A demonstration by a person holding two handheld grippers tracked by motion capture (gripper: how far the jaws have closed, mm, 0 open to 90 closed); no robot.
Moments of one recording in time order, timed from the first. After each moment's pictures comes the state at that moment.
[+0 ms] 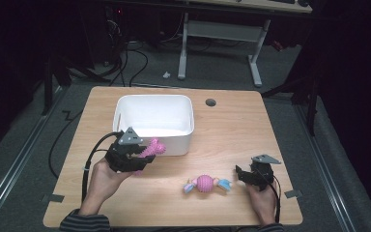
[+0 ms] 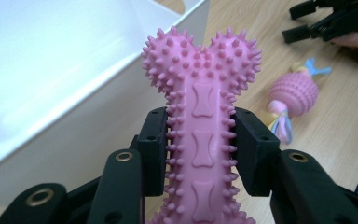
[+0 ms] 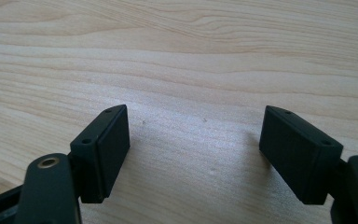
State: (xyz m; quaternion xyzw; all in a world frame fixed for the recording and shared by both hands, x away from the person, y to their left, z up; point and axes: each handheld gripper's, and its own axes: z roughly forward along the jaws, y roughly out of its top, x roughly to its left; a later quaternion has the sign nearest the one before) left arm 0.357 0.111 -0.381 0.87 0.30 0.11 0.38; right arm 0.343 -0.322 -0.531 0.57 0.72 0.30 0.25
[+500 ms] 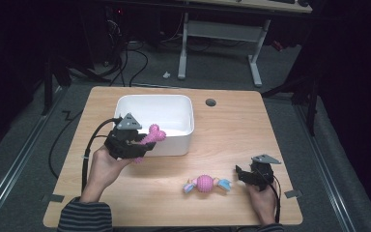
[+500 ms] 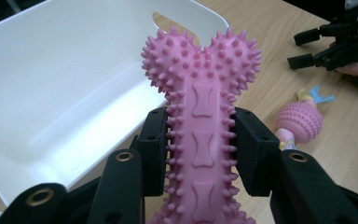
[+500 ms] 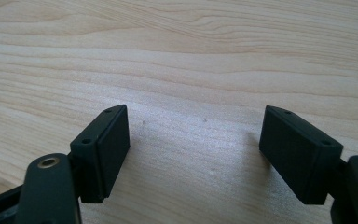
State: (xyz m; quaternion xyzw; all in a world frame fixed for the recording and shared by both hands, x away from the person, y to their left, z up) left arm 0.378 0.114 -0.356 0.86 0.31 0.12 0.40; right arm 0.343 -0.322 -0.531 0.57 0.72 0.30 0.25
